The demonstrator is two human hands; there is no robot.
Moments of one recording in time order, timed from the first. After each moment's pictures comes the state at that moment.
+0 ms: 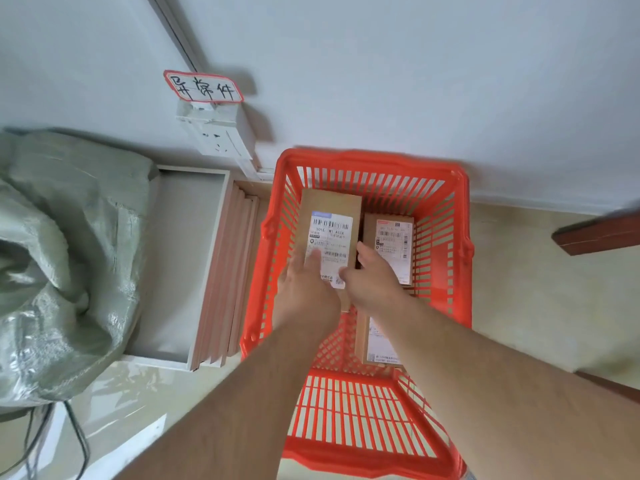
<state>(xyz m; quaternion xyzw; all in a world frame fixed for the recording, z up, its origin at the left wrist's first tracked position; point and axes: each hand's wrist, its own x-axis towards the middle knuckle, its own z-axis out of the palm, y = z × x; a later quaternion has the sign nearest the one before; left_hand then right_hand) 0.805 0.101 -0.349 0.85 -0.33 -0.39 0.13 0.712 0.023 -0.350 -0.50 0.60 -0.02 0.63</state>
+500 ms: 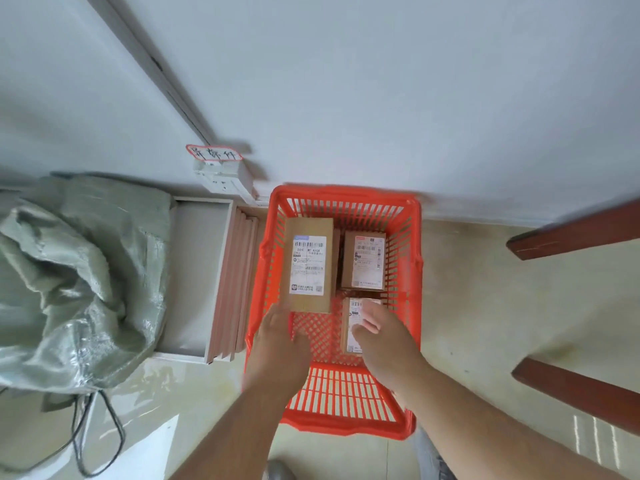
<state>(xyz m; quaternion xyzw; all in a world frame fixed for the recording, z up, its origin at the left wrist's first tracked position) 0.775 0.153 -0.227 0.87 -0.25 -0.41 0.13 0.628 0.067 -0.234 -0.48 0.61 0.05 0.63</state>
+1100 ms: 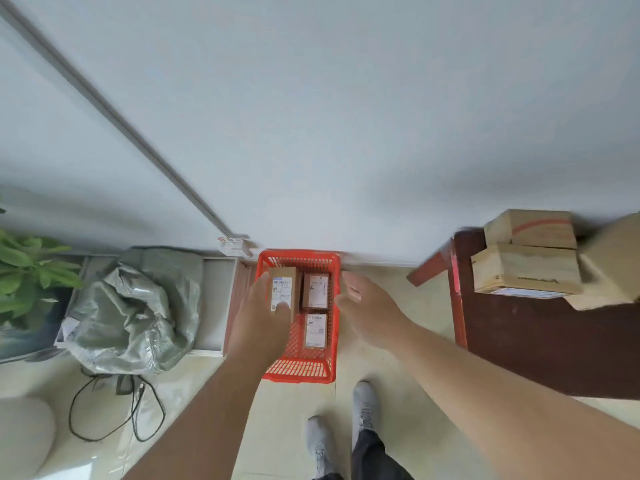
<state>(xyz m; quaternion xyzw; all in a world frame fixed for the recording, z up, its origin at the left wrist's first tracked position) 0.680 0.116 0.189 0.87 -0.27 -0.37 0.20 0.509 0.008 0.185 -0.62 0.52 0.03 0.59</state>
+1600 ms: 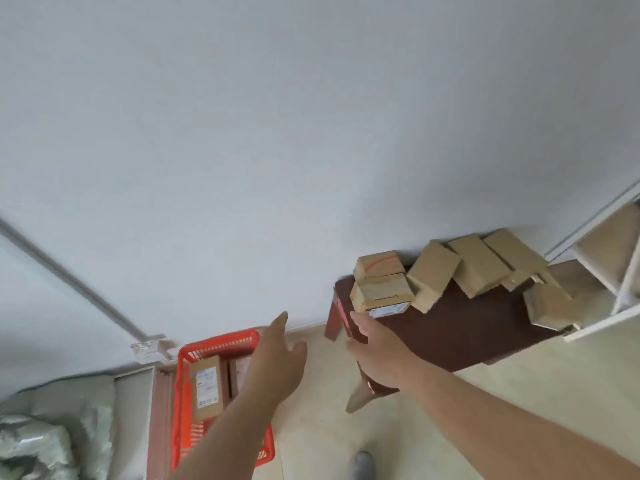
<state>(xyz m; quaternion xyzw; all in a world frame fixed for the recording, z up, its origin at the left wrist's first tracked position) 0.518 0.106 0.317 0.74 -0.47 -0.43 0.24 0.313 0.063 0.341 -0.60 0.63 -0.06 0.49</state>
